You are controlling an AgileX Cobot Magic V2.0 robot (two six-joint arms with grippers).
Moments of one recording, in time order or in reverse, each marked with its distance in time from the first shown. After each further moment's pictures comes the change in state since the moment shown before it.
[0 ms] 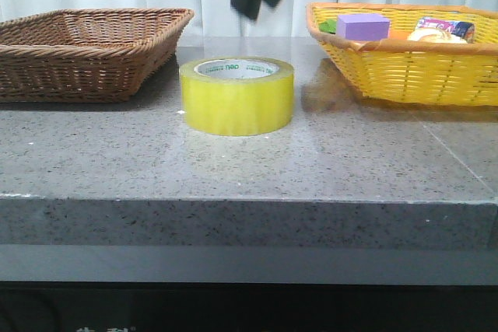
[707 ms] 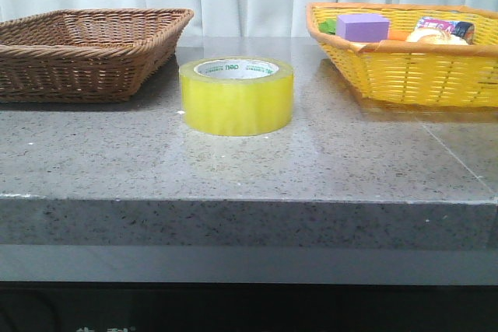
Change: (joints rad) left arm 0.000 0.000 0.000 0.000 0.000 0.000; right arm -0.097 -0.750 0.634 0.141 -0.207 0.009
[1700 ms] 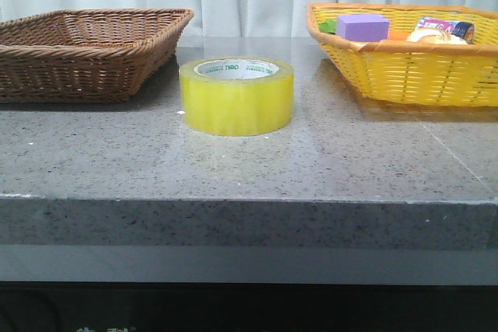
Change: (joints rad) left arm 0.000 0.000 0.000 0.000 0.005 0.000; right arm 0.000 -0.333 0.305 0.000 -0.005 0.003
